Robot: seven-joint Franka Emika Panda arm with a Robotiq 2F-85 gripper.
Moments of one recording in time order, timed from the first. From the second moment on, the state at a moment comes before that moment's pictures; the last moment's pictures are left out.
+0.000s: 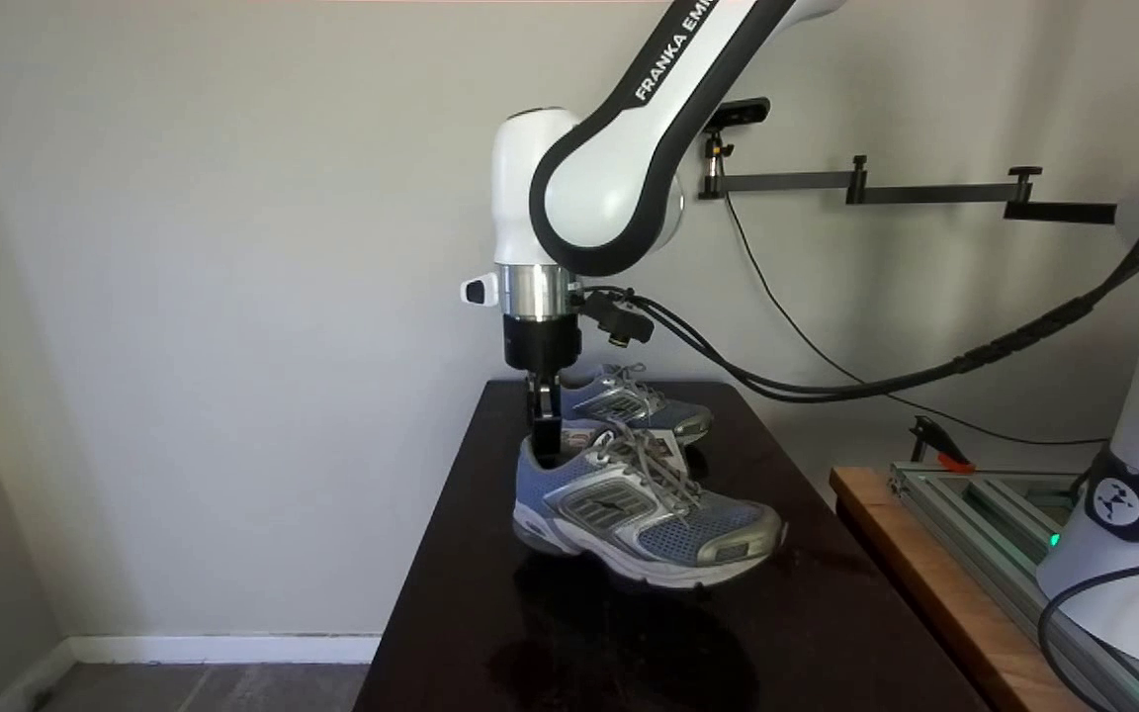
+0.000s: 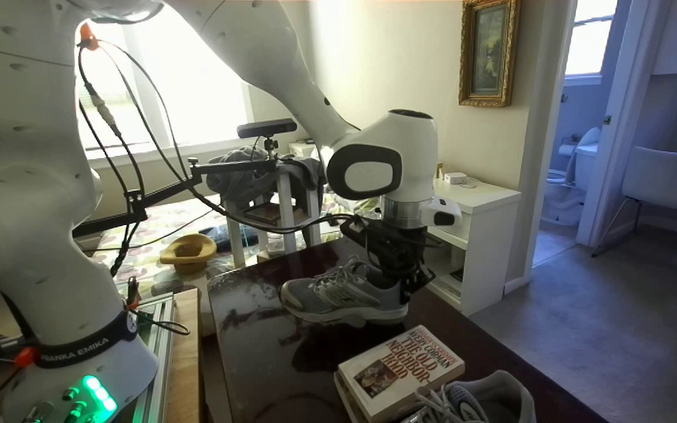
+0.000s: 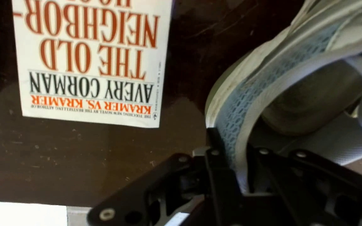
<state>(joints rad) -0.16 0.31 -0.06 -2.23 0.08 2.53 -0.46</state>
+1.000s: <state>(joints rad) -0.16 0.27 -0.07 -2.25 0.08 2.51 -0.15</state>
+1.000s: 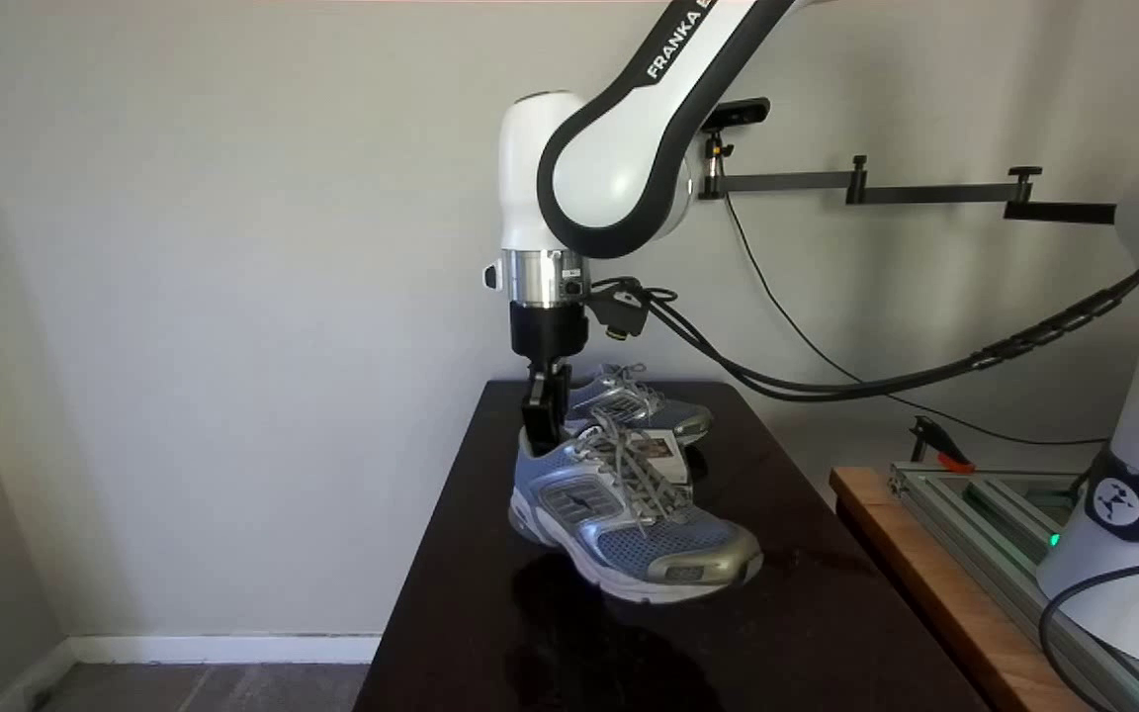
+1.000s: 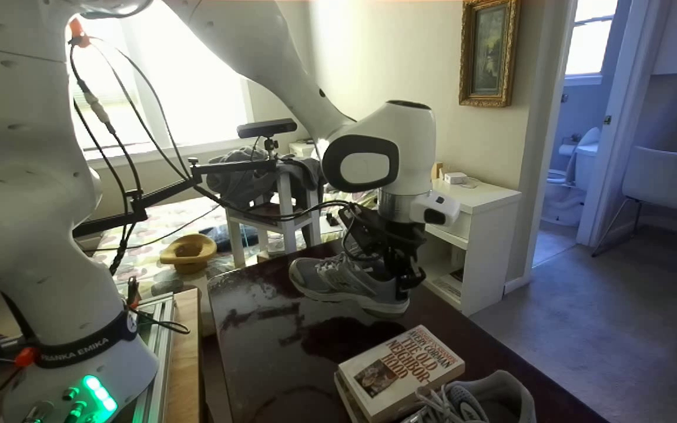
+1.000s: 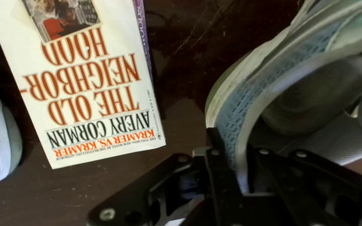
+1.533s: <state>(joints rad) -0.09 0.28 -0.15 -2.25 0.07 2.51 0.31</state>
